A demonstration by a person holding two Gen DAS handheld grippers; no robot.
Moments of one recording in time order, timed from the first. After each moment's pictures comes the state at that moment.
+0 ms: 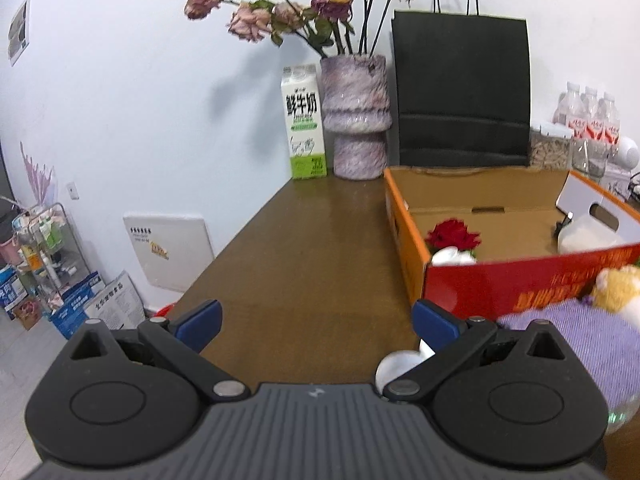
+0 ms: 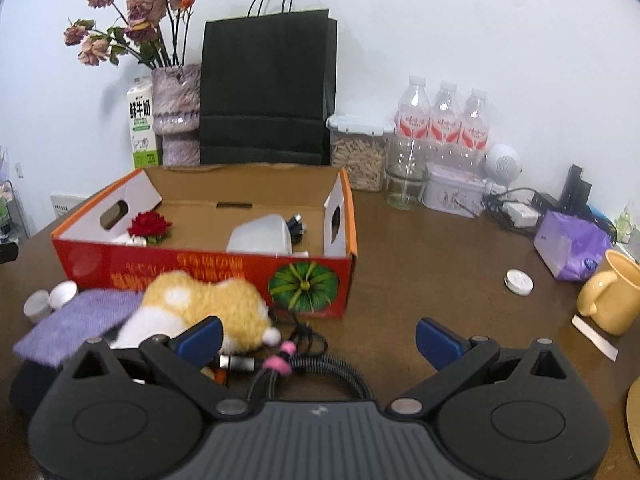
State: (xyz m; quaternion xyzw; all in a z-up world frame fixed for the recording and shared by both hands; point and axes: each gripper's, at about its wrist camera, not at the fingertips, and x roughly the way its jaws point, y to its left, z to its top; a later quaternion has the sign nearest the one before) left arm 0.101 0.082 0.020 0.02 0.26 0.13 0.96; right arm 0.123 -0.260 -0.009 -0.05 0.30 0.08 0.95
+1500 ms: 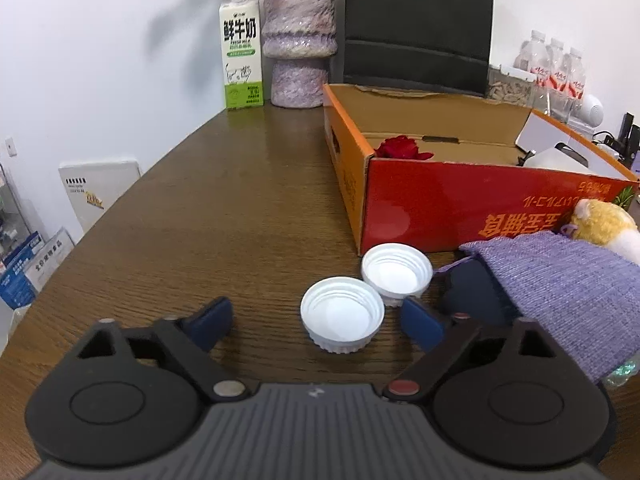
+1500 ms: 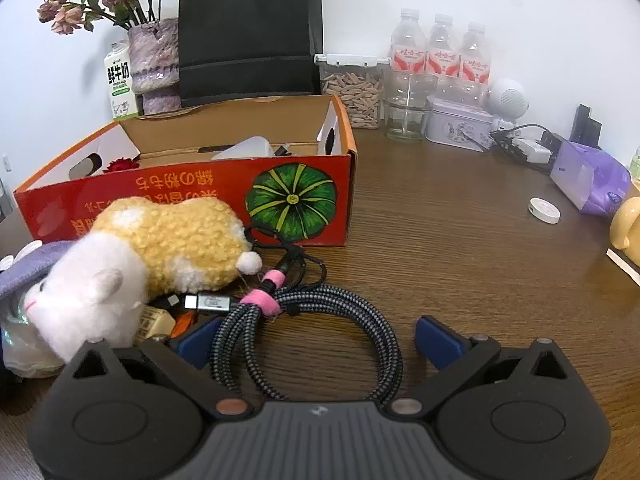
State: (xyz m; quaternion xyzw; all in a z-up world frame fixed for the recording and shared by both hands) left arm 0.128 0.072 -0.035 -0.01 0.33 0.04 0.94; right arm 0.146 -0.262 -0.074 -0.02 0.34 0.08 0.94
